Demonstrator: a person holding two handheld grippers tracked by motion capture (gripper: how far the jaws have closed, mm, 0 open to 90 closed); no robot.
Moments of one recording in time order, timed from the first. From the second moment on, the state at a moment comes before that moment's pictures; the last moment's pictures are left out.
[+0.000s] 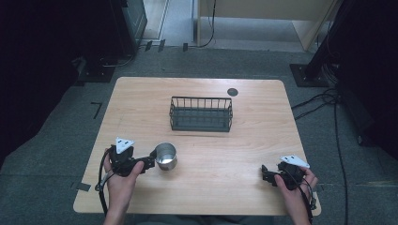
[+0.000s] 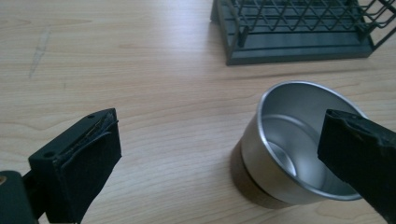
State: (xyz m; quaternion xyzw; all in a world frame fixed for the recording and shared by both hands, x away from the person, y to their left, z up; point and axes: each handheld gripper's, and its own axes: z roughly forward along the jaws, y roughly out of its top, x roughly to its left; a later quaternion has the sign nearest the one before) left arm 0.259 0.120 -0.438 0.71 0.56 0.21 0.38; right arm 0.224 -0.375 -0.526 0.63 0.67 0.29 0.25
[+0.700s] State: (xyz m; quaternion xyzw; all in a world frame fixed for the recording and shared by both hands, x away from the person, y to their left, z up) left arm 0.254 0.076 -0.441 0.74 0.52 0.20 0.36; right arm 0.224 -0.375 -0.526 0.63 0.67 0.29 0.25
